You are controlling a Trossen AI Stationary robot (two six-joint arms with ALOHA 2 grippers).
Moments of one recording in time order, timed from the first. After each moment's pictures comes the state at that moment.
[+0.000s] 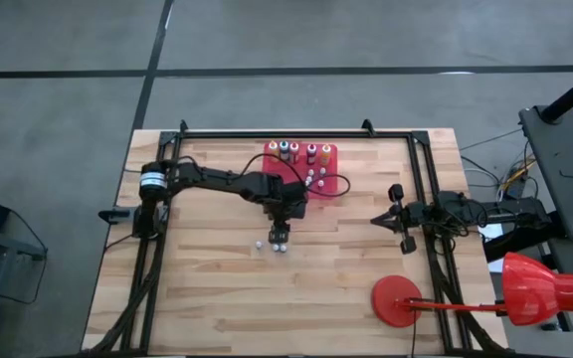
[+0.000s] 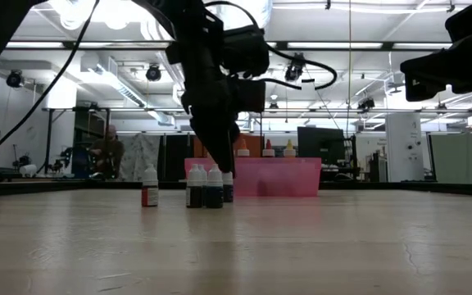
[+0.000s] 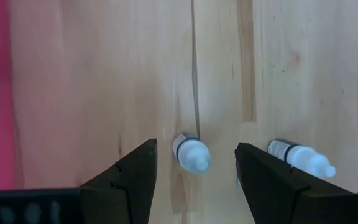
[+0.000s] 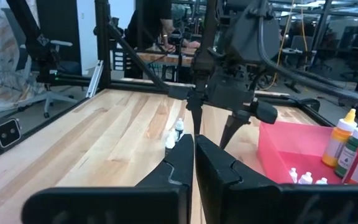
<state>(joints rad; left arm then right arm) 0.10 1.95 1.44 -0.69 0.16 0.11 0.07 0.04 0.01 0.01 -0.05 -0.03</state>
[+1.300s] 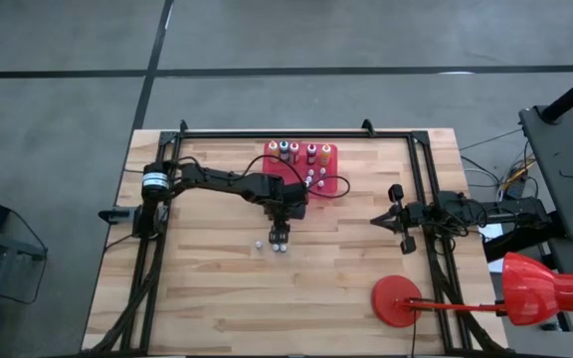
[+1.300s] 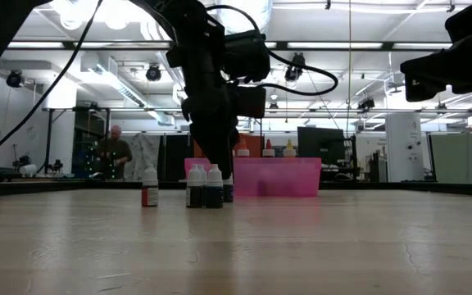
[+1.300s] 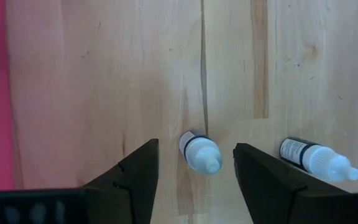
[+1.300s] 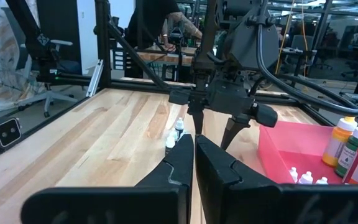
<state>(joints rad) 0.10 1.97 1.44 -0.69 0.14 0.11 0.07 0.04 0.01 0.01 -0.05 -0.03</state>
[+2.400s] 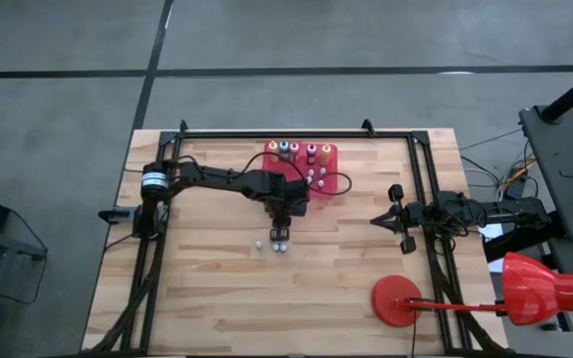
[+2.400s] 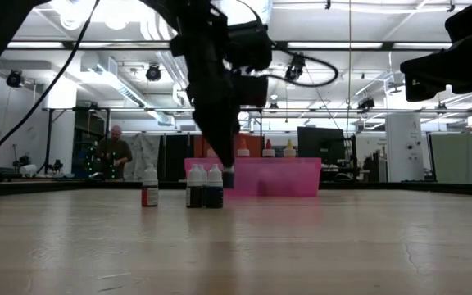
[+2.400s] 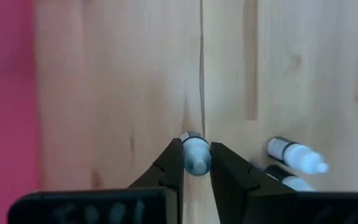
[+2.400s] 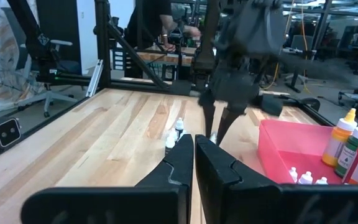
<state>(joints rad) 0.10 1.96 1.51 -0.78 0.14 0.10 0.07 0.04 0.01 0.01 -0.05 -0.03</state>
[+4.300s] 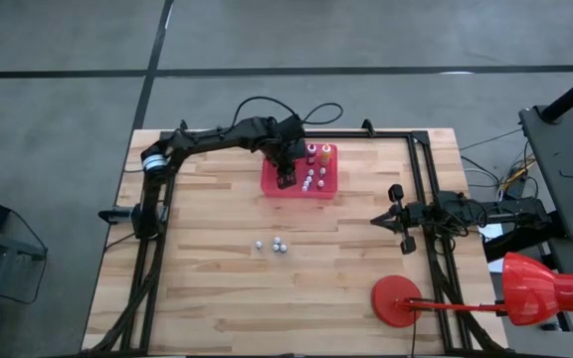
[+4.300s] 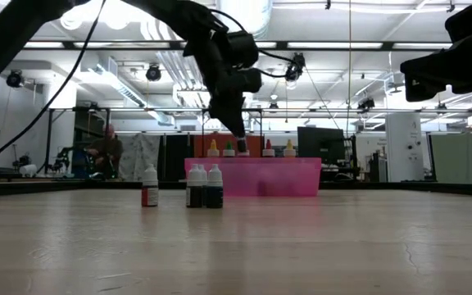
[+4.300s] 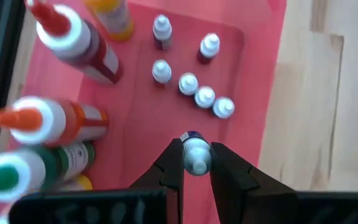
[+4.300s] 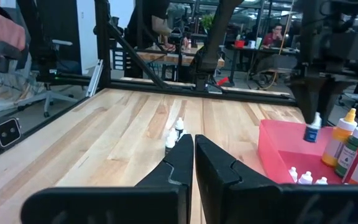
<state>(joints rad) 0.41 1.99 1.77 -0.87 0.13 0.22 0.07 0.04 0.01 0.01 -0.05 -0.03</state>
